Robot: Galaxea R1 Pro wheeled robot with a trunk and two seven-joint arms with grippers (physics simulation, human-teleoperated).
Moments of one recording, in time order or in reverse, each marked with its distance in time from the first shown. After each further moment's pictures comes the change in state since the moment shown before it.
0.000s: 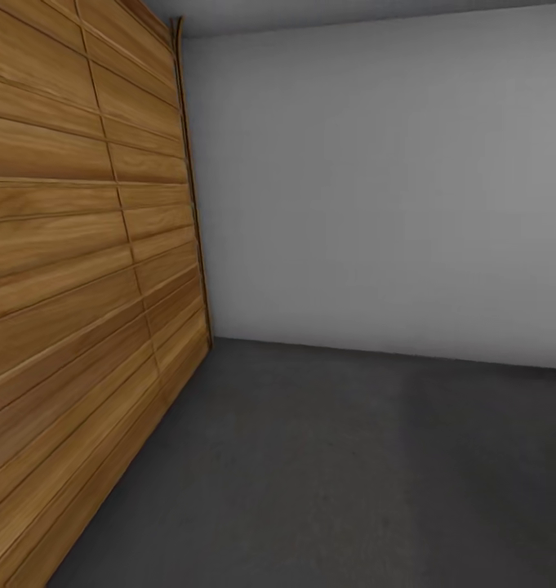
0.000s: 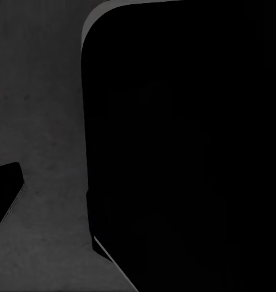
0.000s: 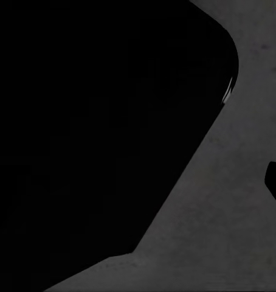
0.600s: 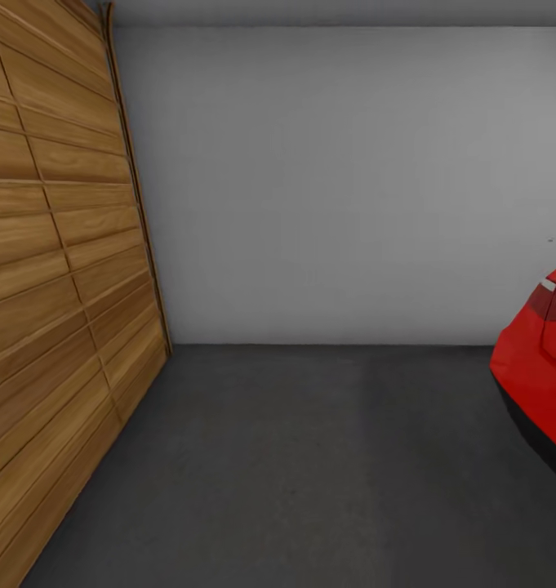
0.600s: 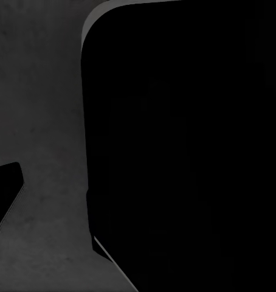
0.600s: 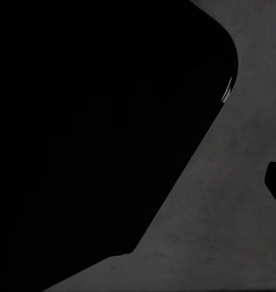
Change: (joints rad) left arm 0.000 0.000 0.000 0.000 0.000 0.000 0.000; right arm 0.000 -0.001 -0.001 0.000 0.000 0.000 0.000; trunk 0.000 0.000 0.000
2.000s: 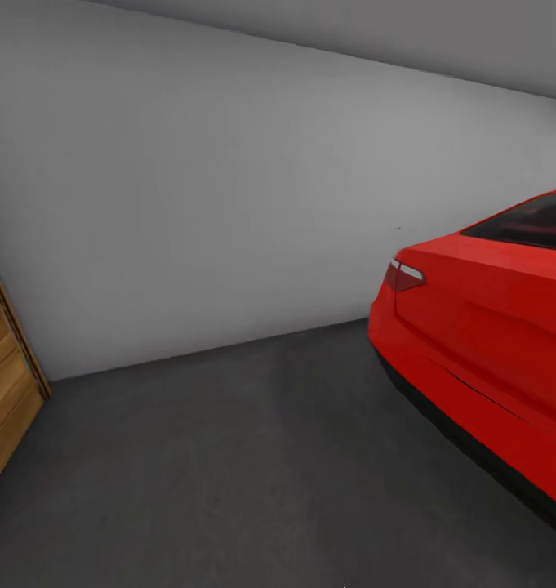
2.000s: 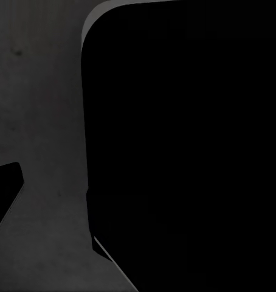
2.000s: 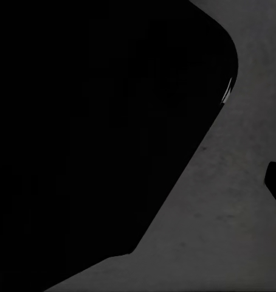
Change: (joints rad) left arm 0.000 0.000 0.000 0.000 0.000 0.000 0.000; right arm 0.000 0.000 0.000 0.000 0.000 -0.001 0.000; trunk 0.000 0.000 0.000
